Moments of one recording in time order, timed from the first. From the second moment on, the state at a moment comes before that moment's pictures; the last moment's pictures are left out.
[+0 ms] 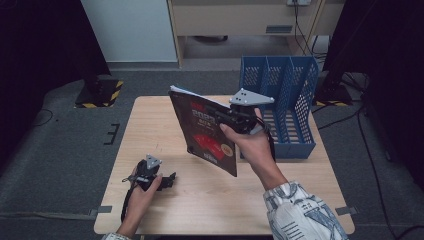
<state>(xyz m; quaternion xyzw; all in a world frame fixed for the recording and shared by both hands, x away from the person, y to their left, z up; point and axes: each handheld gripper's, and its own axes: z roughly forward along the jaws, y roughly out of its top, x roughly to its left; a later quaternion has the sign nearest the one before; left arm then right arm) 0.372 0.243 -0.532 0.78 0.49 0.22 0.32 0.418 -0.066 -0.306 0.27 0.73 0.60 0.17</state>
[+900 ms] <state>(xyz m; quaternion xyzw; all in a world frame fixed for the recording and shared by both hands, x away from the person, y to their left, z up) 0.372 0.245 -0.537 0.78 0.49 0.21 0.32 0.414 -0.088 -0.266 0.28 0.70 0.63 0.19</state>
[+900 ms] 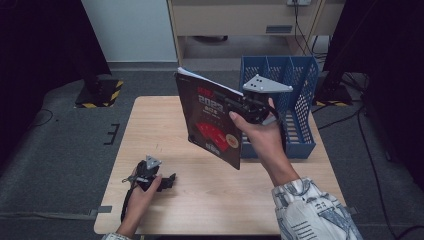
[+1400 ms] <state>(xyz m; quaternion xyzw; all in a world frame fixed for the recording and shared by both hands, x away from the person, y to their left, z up) 0.372 0.245 -0.537 0.78 0.49 0.21 0.32 0.414 -0.115 -0.251 0.30 0.68 0.63 0.20</state>
